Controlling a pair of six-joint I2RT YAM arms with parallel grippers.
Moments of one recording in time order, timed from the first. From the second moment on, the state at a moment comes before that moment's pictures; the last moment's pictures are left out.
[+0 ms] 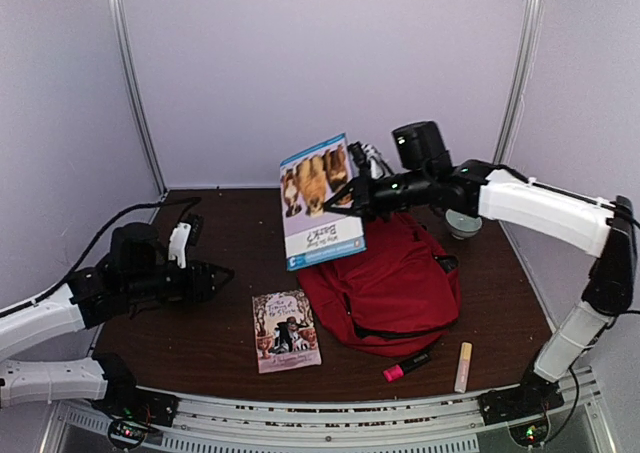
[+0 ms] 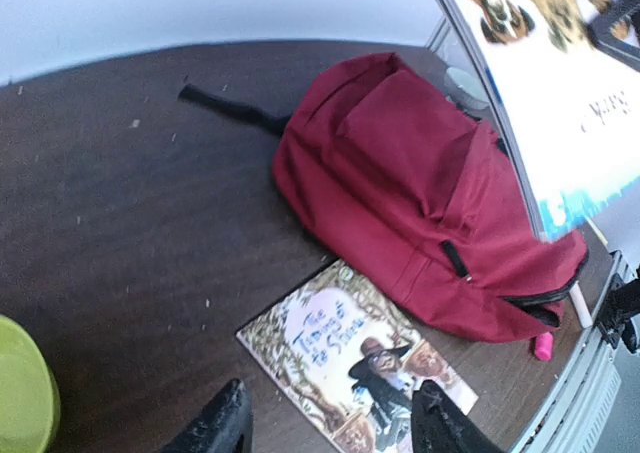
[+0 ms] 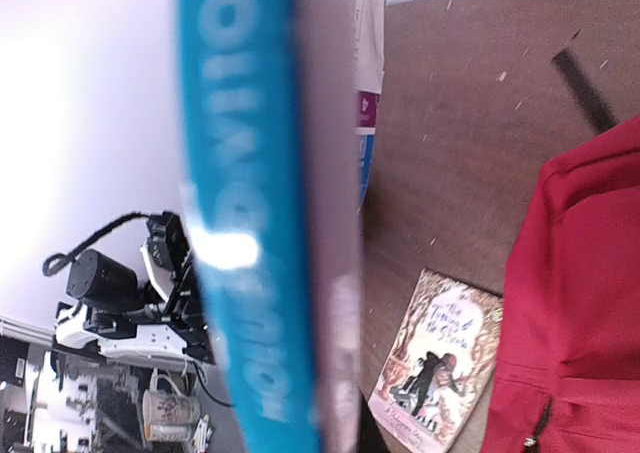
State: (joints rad) left arm -0.67 0.83 0.52 -0.19 0.10 -0.37; right arm 0.77 1.67 1.46 -0.29 -0.50 0.74
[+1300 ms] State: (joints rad) left arm -1.29 2.43 2.26 -0.82 -0.21 0.24; right arm 0.14 0.78 0.89 -0.69 -0.22 0.37
